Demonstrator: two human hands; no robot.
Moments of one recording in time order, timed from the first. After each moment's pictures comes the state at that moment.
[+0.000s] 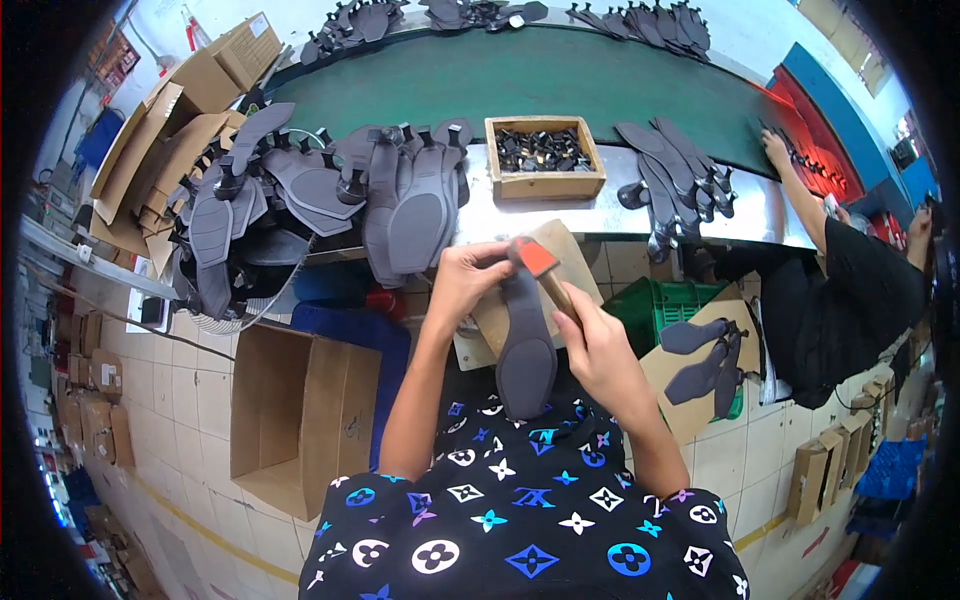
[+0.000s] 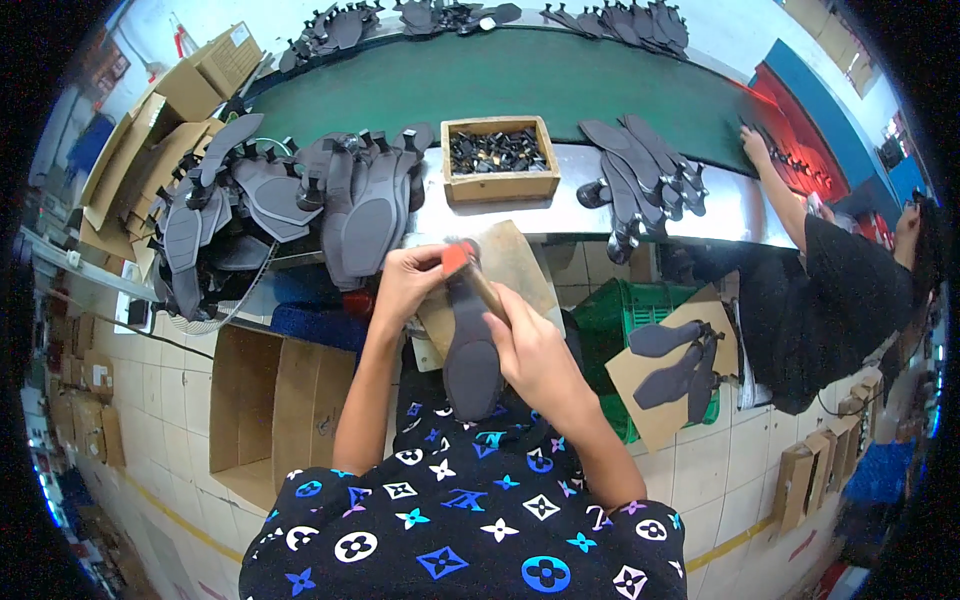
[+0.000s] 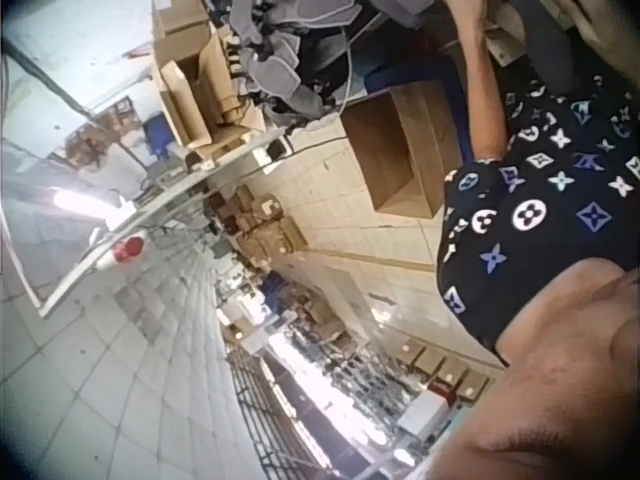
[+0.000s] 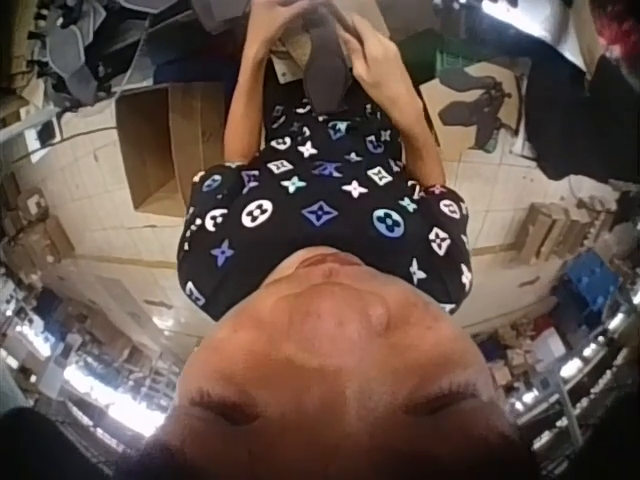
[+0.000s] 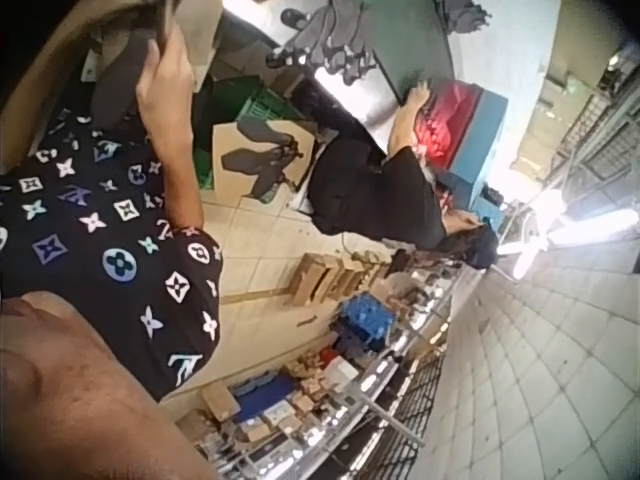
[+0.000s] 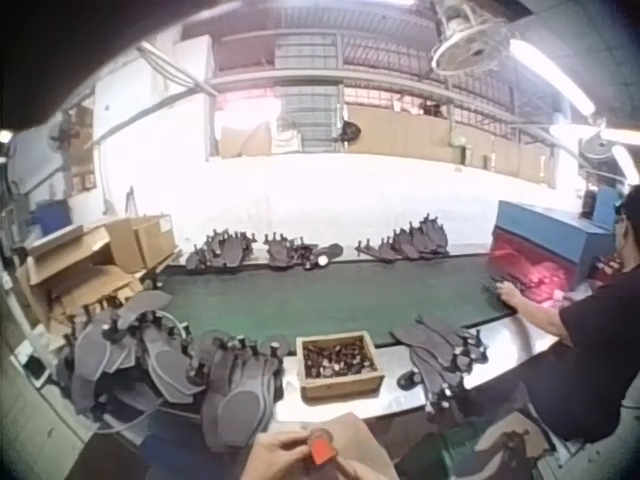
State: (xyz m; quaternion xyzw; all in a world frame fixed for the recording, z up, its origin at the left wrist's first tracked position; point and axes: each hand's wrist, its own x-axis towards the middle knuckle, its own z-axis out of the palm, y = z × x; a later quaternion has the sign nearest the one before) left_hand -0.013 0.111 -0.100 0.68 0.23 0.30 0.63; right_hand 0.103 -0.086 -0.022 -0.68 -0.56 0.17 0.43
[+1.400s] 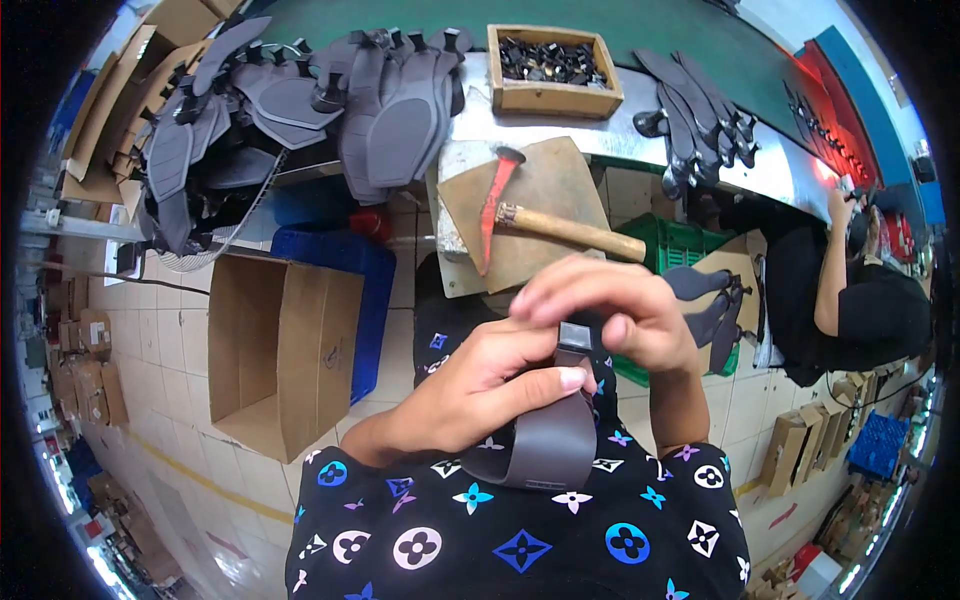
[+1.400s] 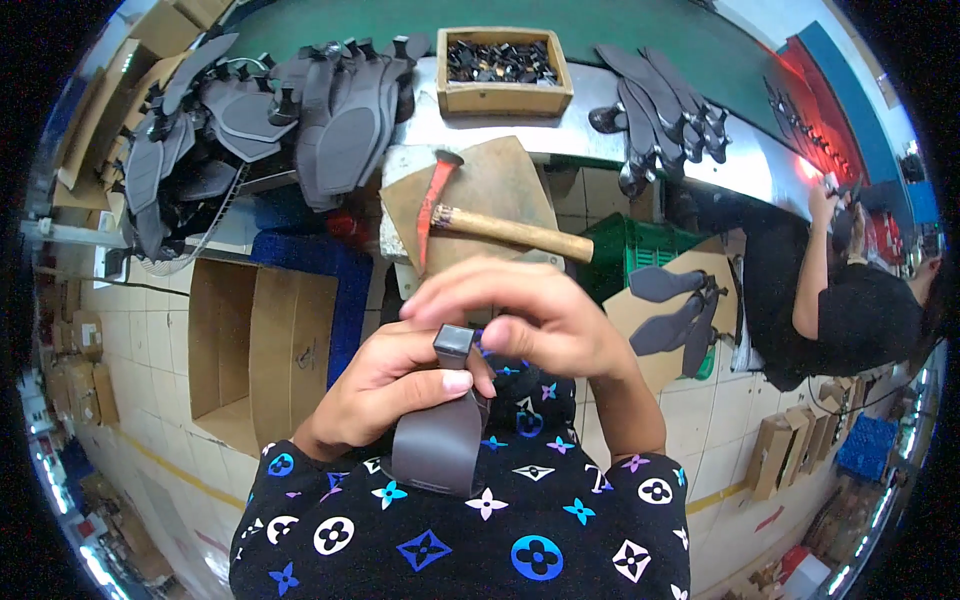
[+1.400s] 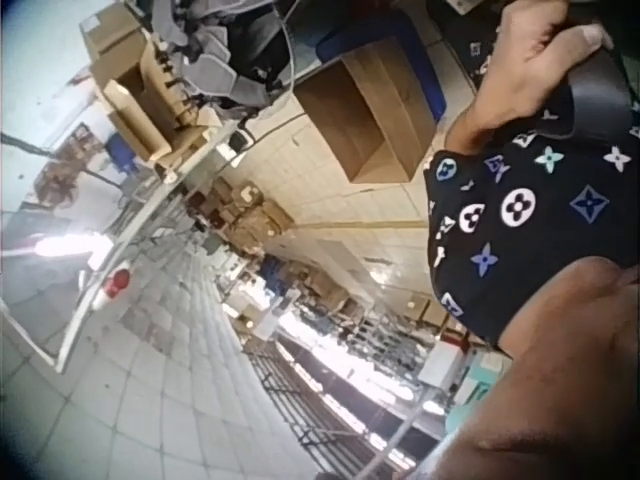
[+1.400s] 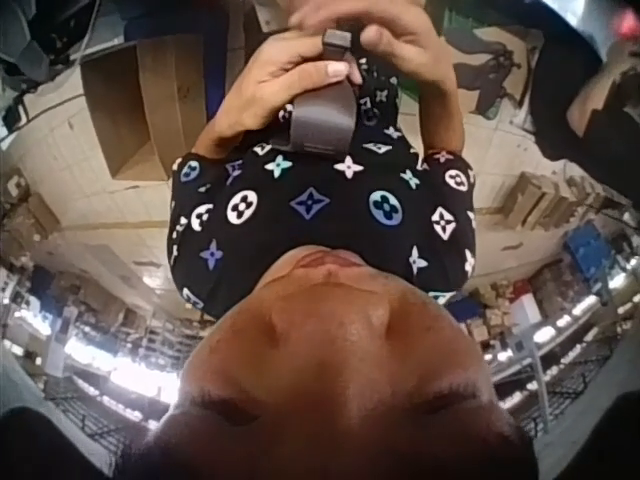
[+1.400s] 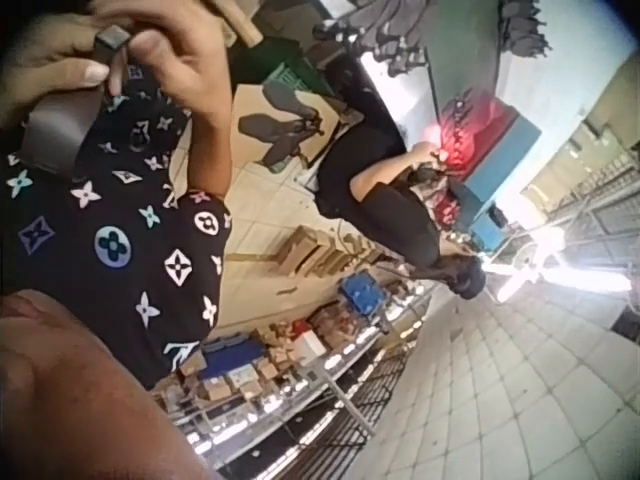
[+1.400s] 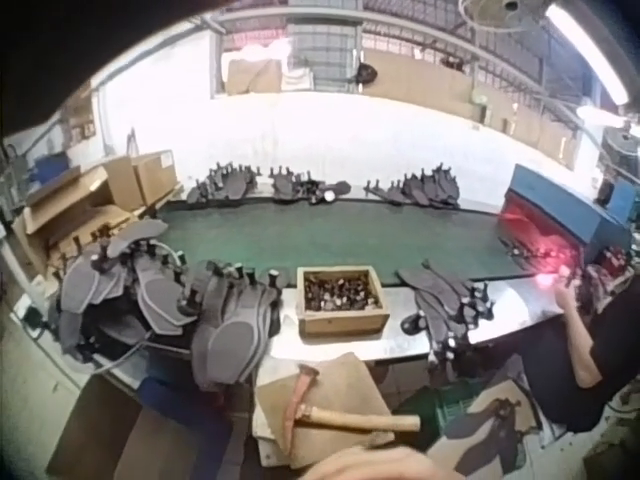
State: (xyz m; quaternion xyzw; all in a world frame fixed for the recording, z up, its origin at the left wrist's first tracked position) left_hand -0.089 -0.021 0.017 0.65 0.11 0.11 0.75; right_hand 0.117 -0.090 -0.001 -0.34 -0.58 0.49 0.55
